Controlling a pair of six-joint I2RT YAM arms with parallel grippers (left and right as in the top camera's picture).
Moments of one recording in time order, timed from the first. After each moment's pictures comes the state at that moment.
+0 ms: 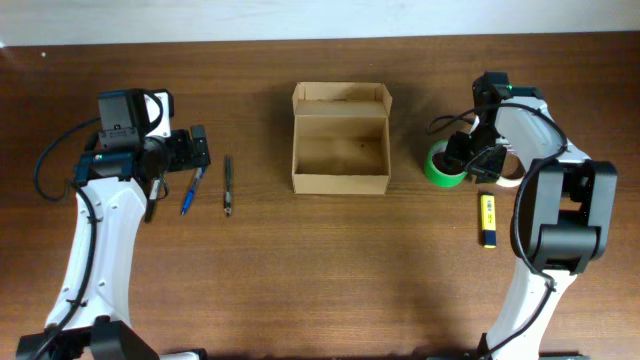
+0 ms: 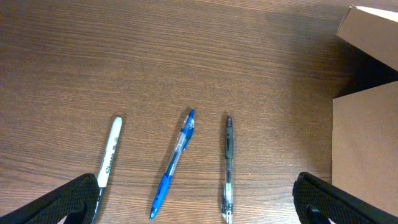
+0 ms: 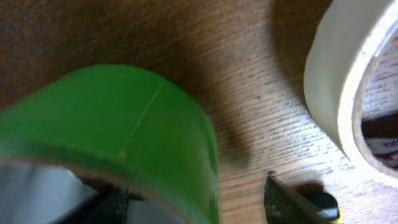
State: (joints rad) left arm 0.12 1.52 1.24 -0.69 0.08 -0.02; right arm -0.07 2.17 1.62 -1.06 -0.05 0.33
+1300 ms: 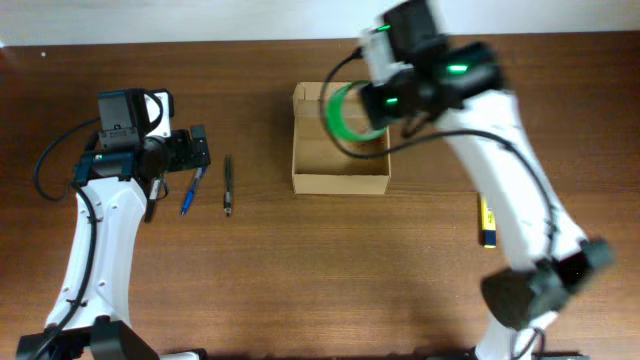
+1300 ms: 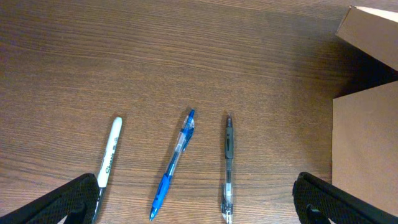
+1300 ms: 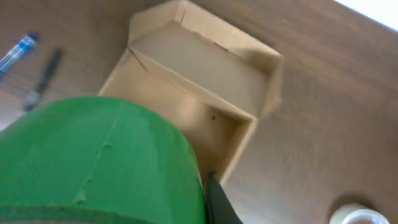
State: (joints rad) left arm 0.12 1.52 1.24 -0.69 0.08 -0.02; right arm 0.44 1.96 2.11 -1.21 0.00 -0.09
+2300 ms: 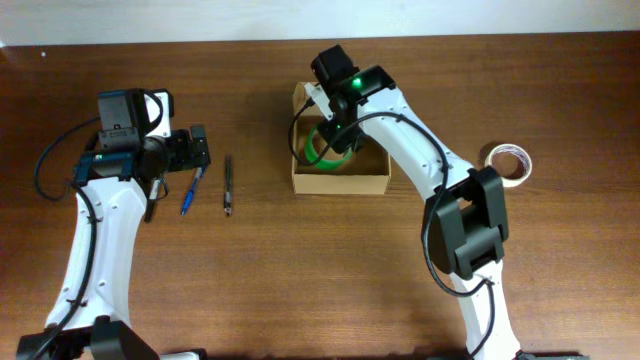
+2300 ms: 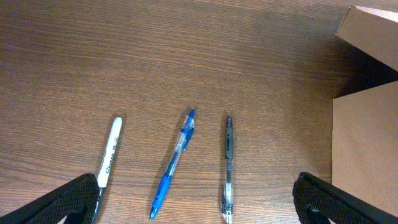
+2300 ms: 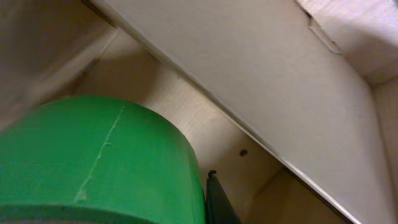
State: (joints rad) left arm 0.12 1.52 1.24 -0.69 0.08 -0.02; right arm 0.50 2.31 2.10 -1.09 0.06 -0.19
